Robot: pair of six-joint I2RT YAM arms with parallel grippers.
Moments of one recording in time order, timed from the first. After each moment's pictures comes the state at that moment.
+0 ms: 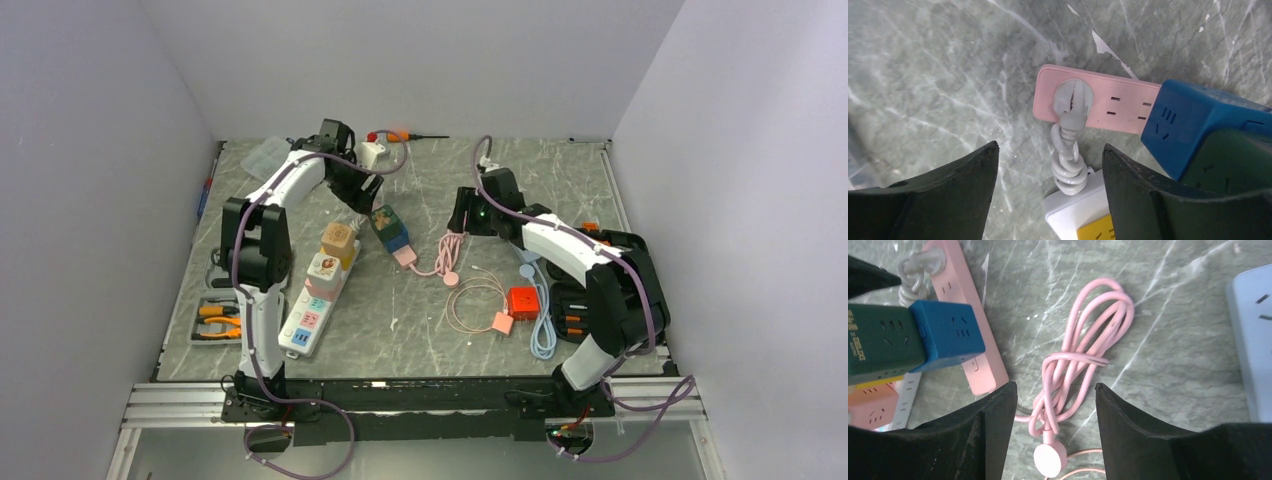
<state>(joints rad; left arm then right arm) -0.25 2.12 1.84 -0.80 0.33 0.45 0.45 1.62 1.08 -0.20 -0.08 0.45</state>
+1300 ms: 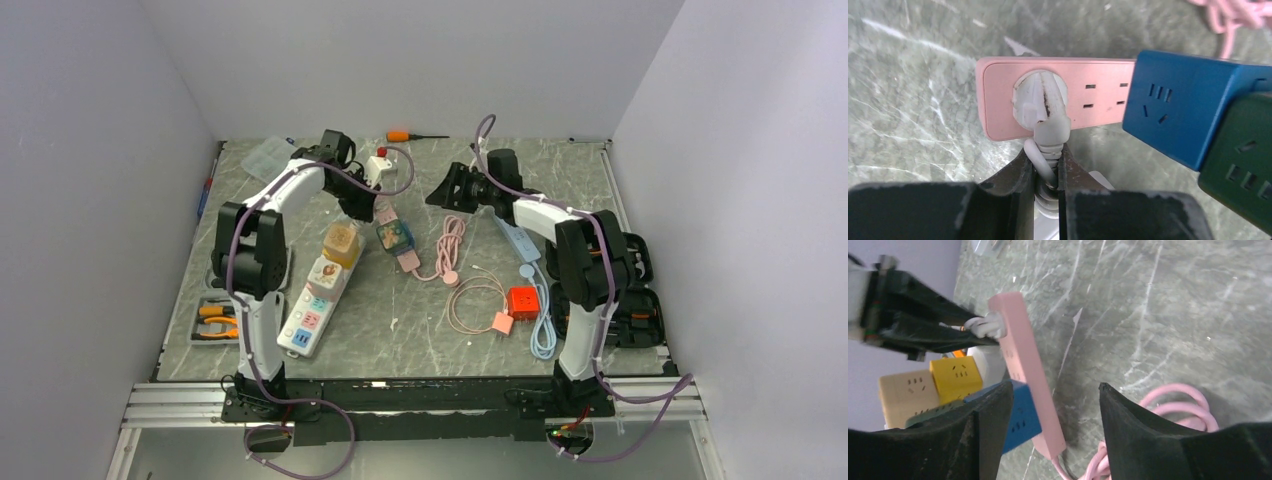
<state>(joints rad) -0.27 2.08 1.70 -0.79 0.53 0.65 0.31 1.92 1.25 0.14 -0.59 0.59</state>
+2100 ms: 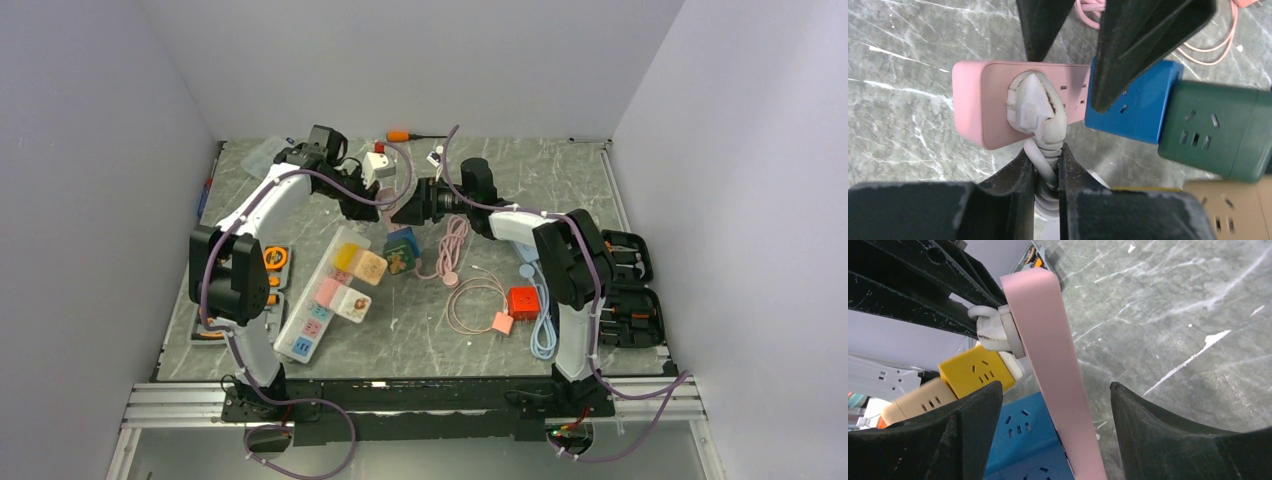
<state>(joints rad) -0.28 1.84 1.60 -0.82 0.72 0.72 0.45 2.00 1.23 0.43 -0.87 0.57</state>
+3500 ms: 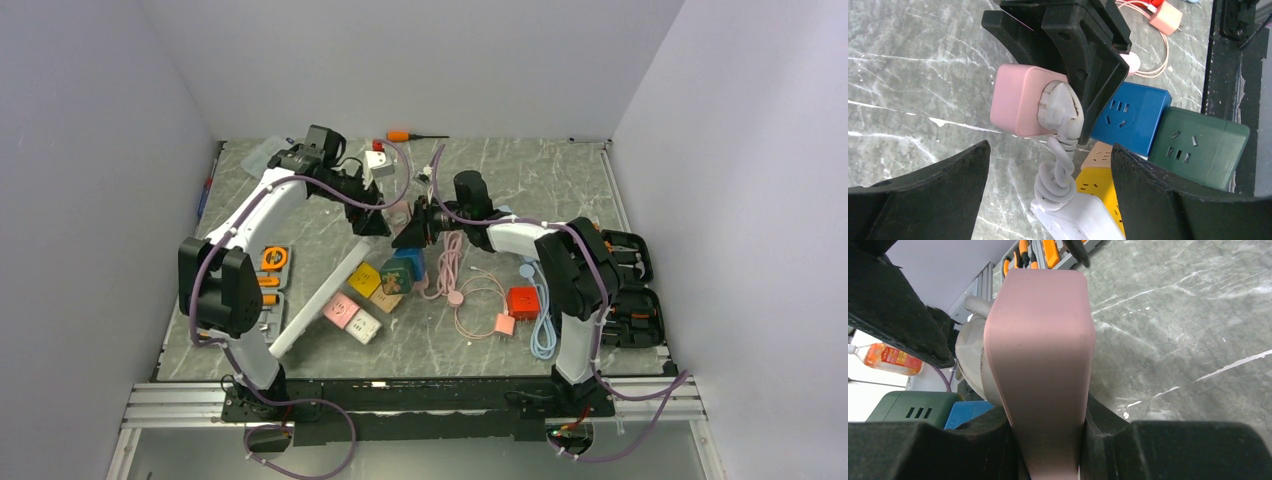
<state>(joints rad) -0.30 1.74 1.55 -0.82 0.89 0.69 0.51 1.93 1.12 0.44 -1.00 0.40</state>
